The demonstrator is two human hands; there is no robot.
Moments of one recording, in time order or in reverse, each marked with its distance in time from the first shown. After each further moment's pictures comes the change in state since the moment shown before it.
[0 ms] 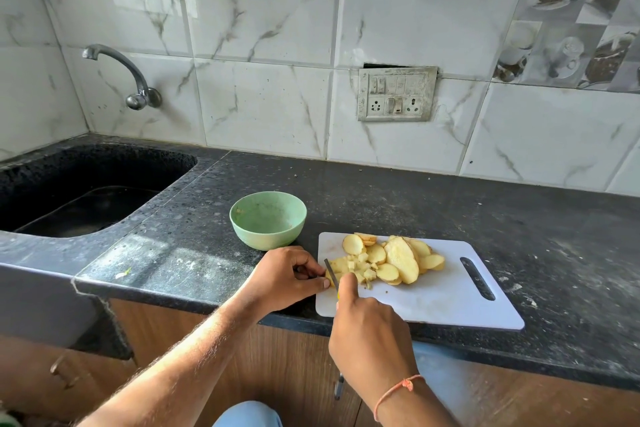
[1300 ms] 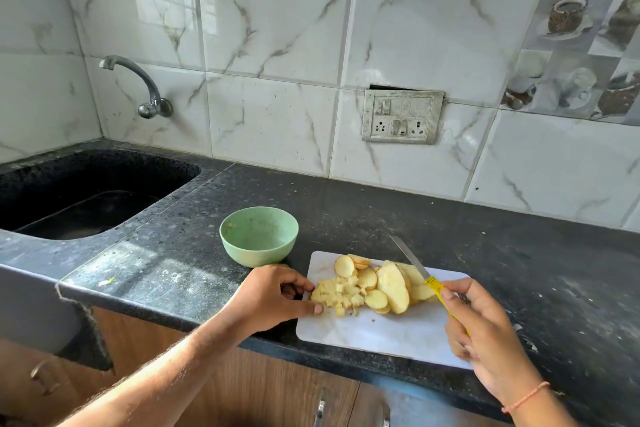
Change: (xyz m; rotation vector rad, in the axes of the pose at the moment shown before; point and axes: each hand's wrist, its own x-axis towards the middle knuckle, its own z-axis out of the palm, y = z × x) left_hand 0.002 0.012 0.002 -0.015 0.020 -0.120; right_hand 0.033 0.191 -0.021 1.364 0.066 0.225
